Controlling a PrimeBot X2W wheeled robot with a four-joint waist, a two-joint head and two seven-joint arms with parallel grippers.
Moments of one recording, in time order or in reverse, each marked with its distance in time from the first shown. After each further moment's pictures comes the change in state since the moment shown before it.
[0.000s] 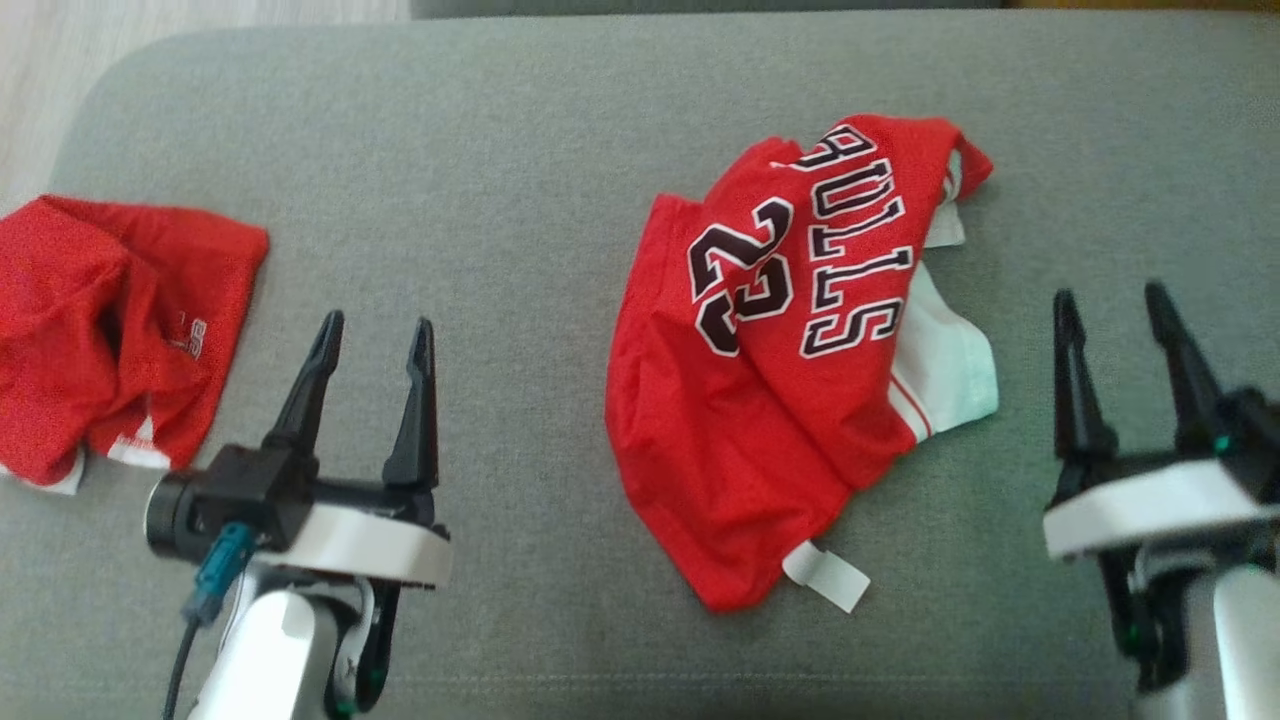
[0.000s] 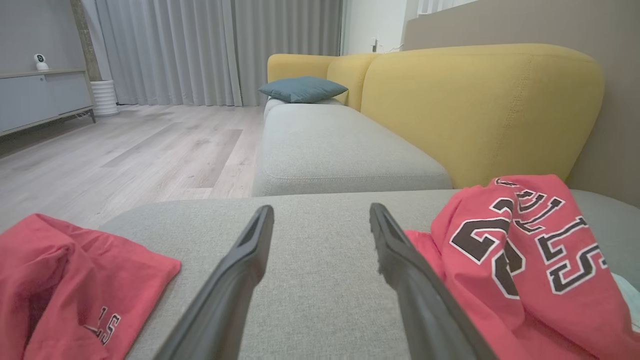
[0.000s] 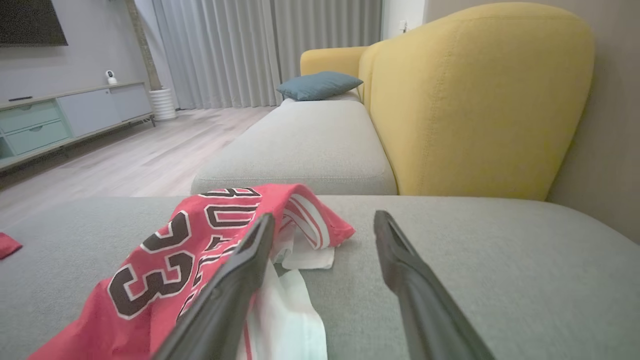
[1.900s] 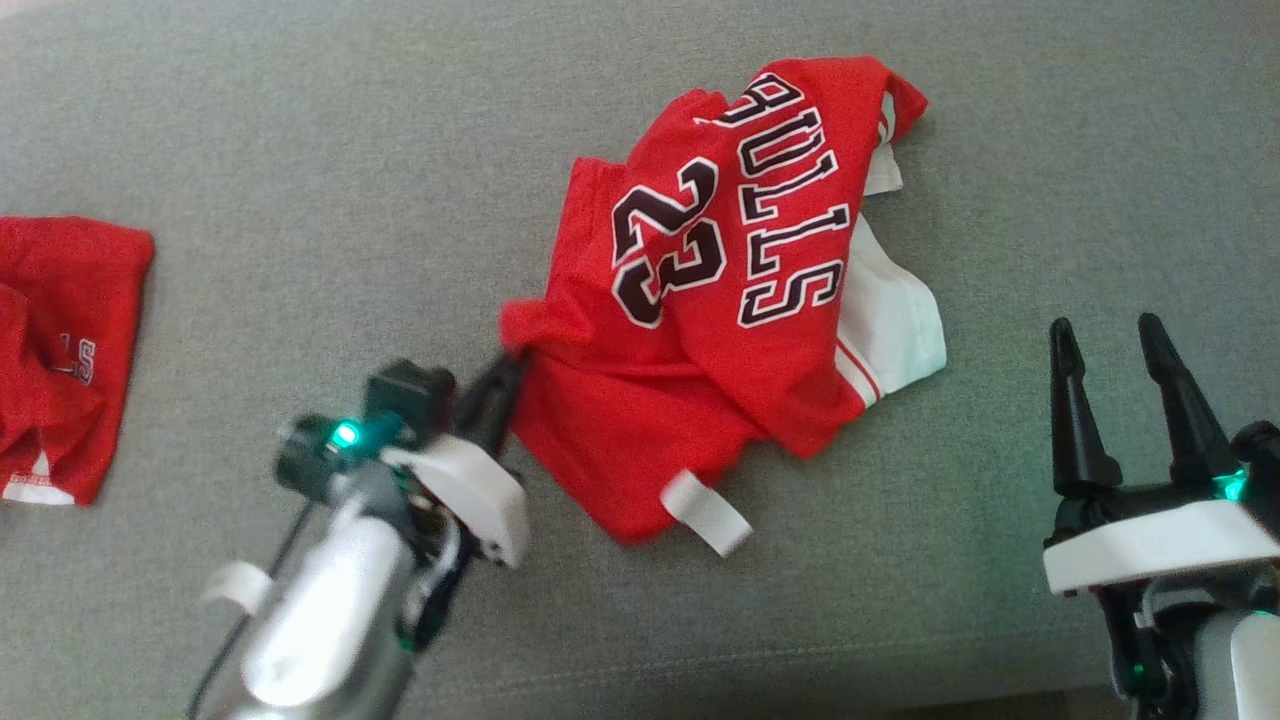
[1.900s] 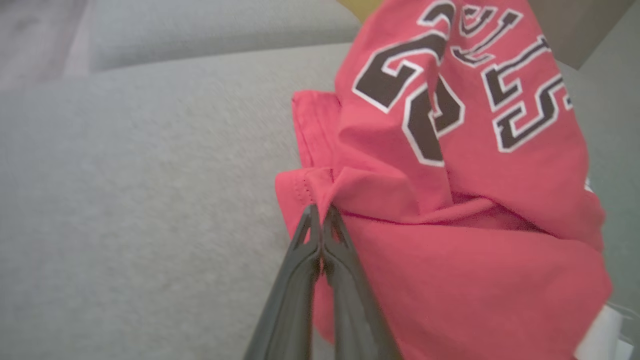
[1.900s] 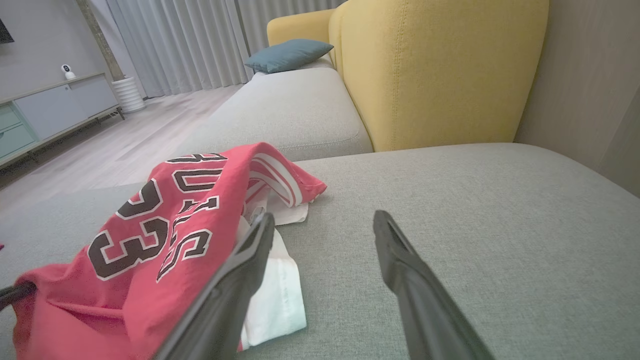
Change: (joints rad) left arm -0.211 -0.034 -0.190 0.356 -0.055 -0.121 0.183; right arm 0.127 0.043 0.001 -0.164 0.069 0.000 0.075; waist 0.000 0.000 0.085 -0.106
